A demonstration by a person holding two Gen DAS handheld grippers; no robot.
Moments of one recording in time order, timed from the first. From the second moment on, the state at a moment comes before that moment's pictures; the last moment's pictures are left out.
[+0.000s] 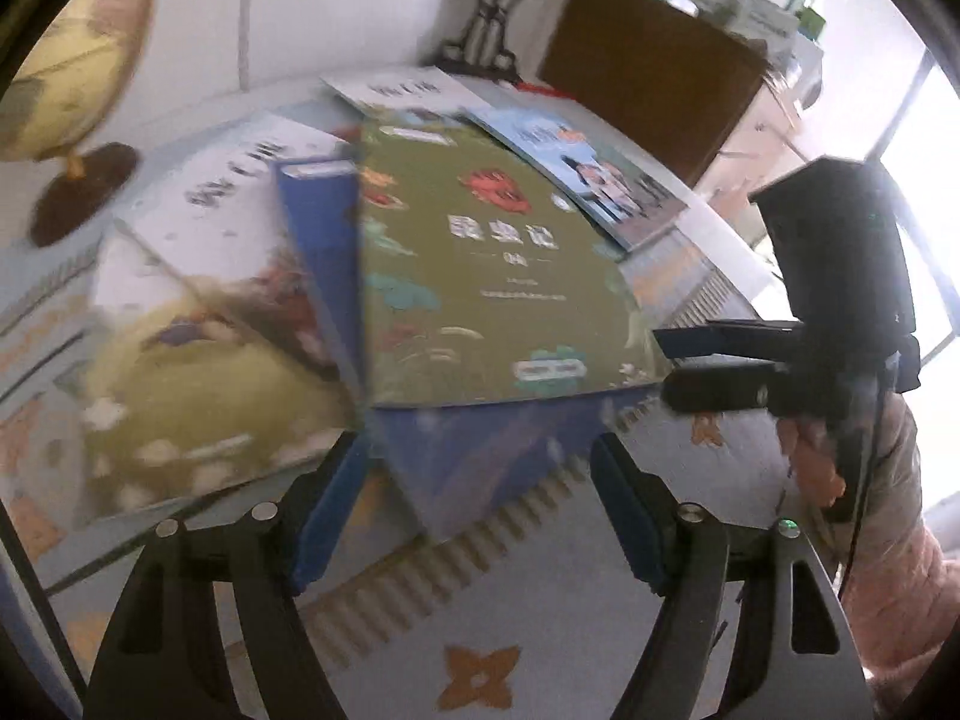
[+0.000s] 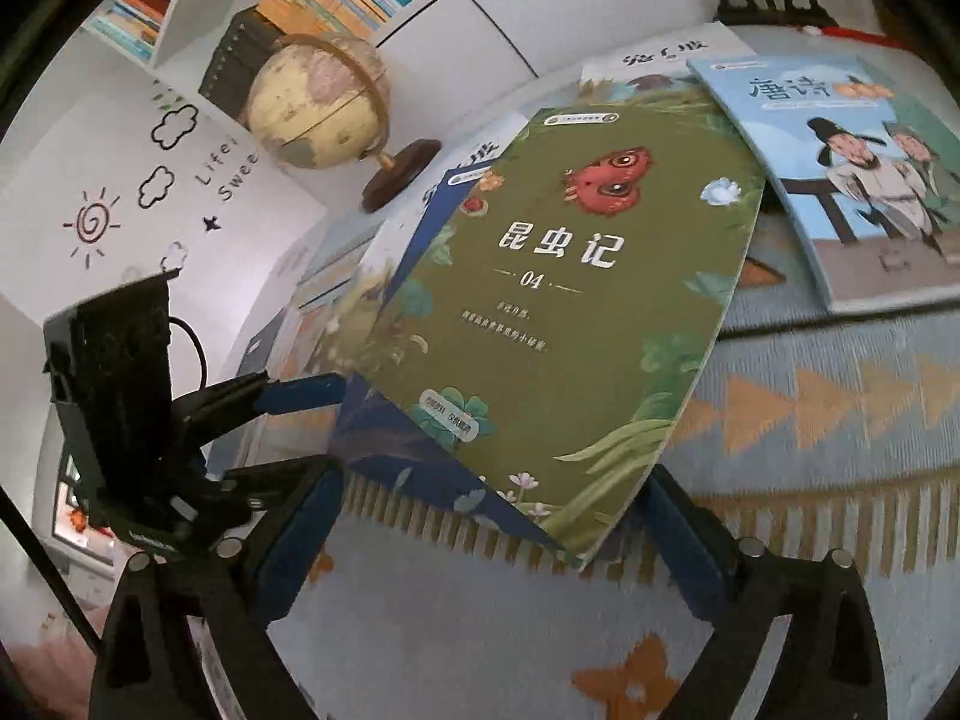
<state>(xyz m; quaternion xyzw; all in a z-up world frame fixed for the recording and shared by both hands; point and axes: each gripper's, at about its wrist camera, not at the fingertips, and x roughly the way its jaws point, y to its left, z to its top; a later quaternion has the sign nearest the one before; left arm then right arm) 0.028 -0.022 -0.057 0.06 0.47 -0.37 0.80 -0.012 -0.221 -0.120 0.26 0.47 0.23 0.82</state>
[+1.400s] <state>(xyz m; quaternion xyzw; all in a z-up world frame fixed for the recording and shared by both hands) 0.070 -0.003 -0.076 0.03 0.49 -0.33 0.81 -0.007 -0.205 -0.122 0.30 0.41 0.17 0.84</state>
